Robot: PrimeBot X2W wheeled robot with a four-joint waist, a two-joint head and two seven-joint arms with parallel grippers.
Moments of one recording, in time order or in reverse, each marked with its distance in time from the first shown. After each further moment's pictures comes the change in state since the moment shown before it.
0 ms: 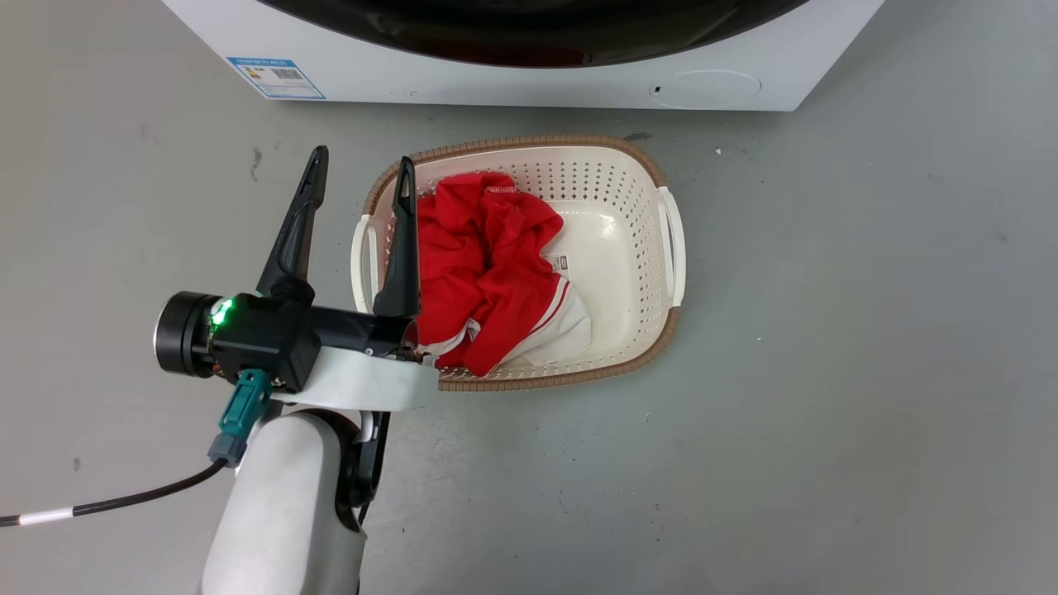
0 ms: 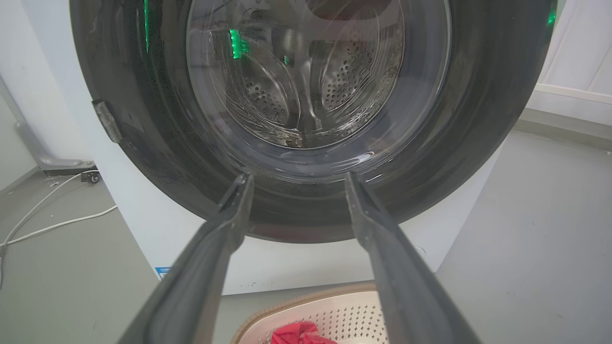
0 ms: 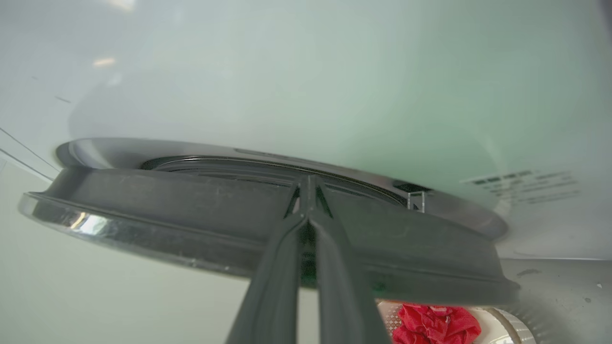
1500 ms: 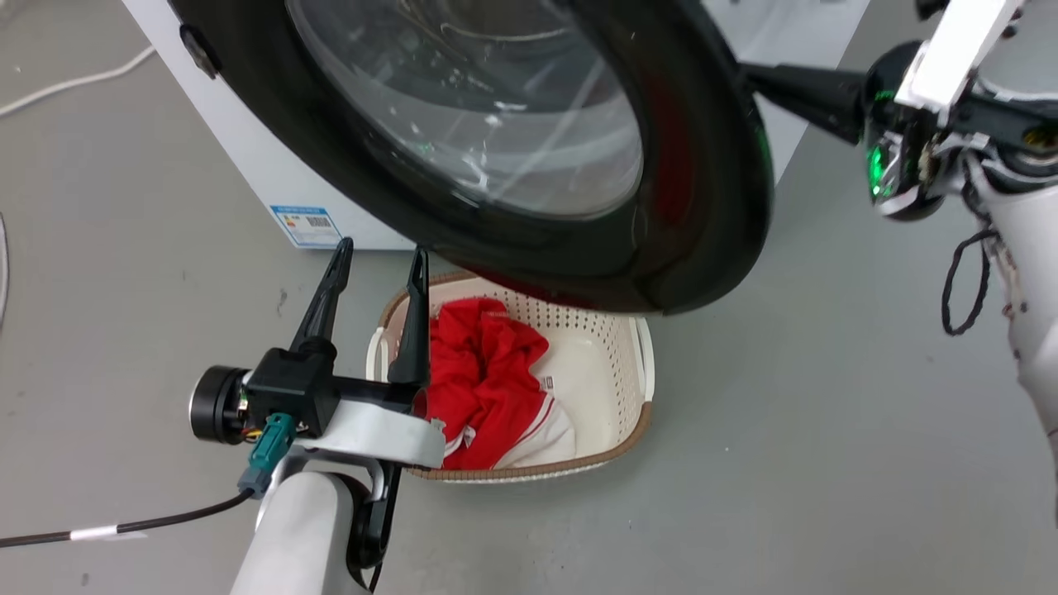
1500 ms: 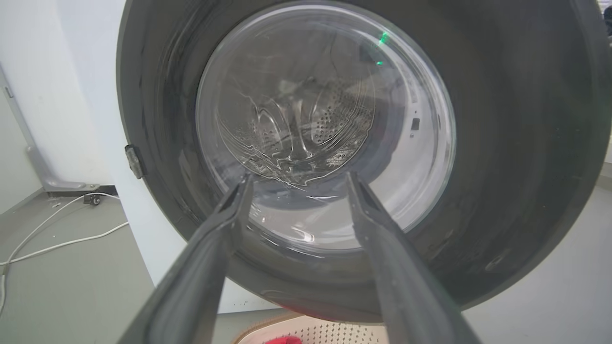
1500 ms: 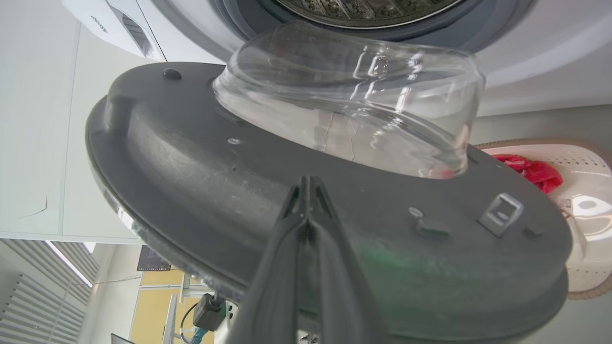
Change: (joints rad) left arm 0.092 0.000 -0.016 0.085 -0.036 0.000 0.000; right arm 0.394 0.055 -0.021 -0.135 0.168 0.000 0.345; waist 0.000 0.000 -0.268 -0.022
